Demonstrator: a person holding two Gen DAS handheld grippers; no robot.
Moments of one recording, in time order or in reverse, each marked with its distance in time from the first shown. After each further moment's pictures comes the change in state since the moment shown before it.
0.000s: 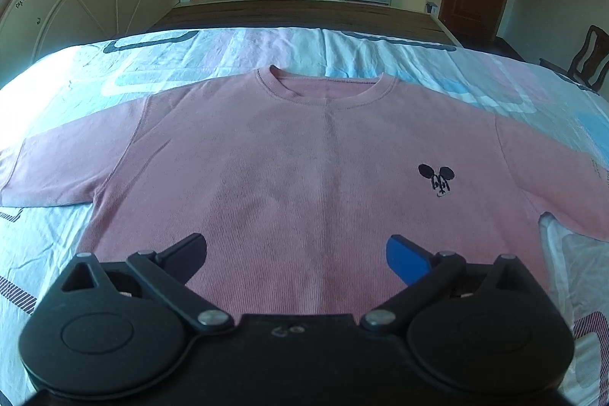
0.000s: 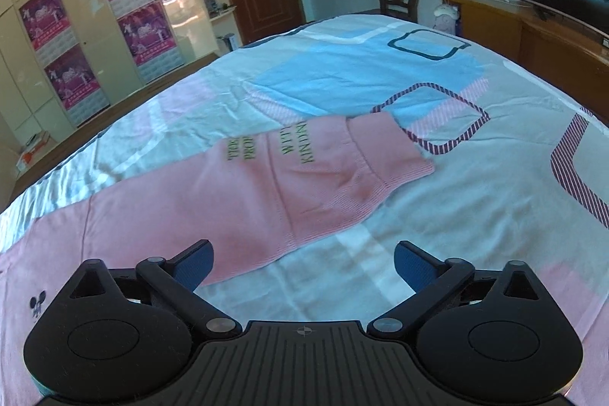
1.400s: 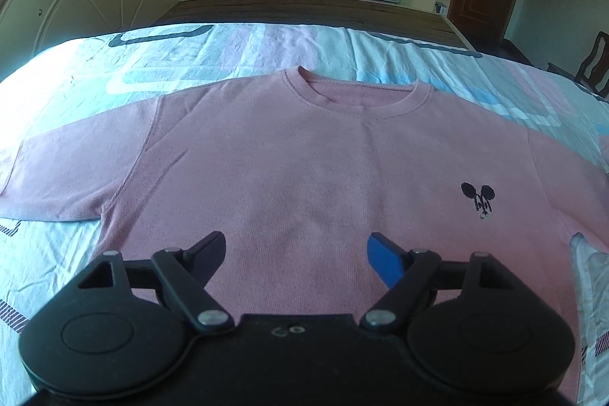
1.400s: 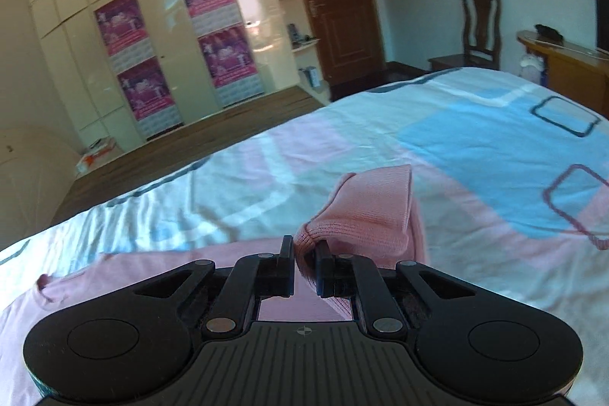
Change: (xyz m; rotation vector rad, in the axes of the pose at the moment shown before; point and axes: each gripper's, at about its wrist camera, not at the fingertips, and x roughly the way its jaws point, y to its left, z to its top) left arm 0.032 0.041 0.020 -0.020 0.010 0.002; right arm 0.044 0.146 0.030 -0.152 -0.113 0.255
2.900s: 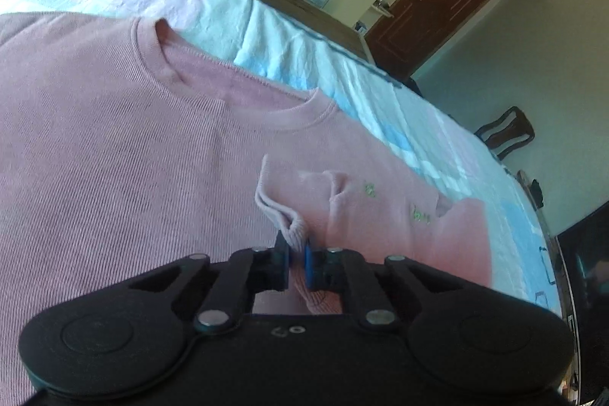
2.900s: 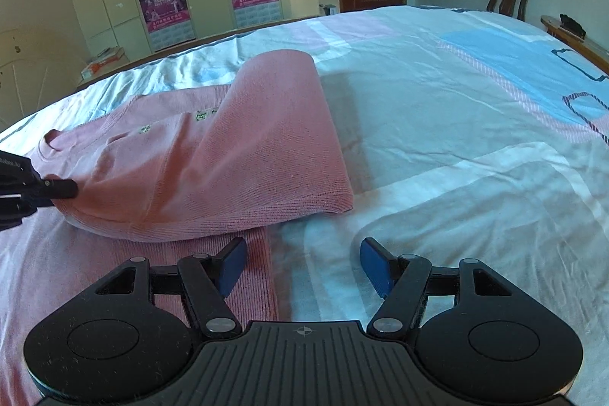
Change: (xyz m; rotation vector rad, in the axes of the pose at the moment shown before) left arm 0.113 -0.043 0.039 -0.256 0.024 -0.509; right arm -0.008 0.047 -0.120 -0.134 0.206 -0.065
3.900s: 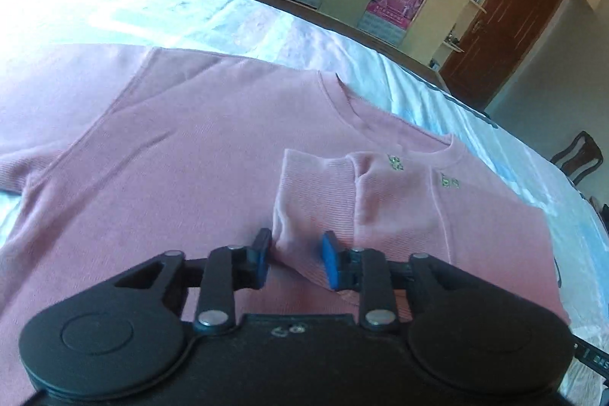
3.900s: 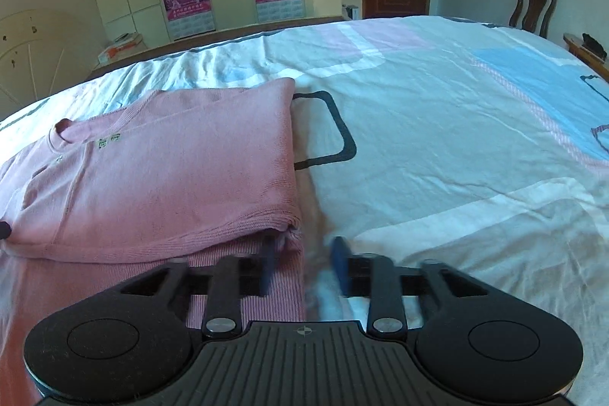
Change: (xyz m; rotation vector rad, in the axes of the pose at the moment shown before) left arm -0.086 0.078 -0.008 0.003 -0.130 0.297; right arm 0.004 0.013 0.013 -0.075 -0.003 0.029
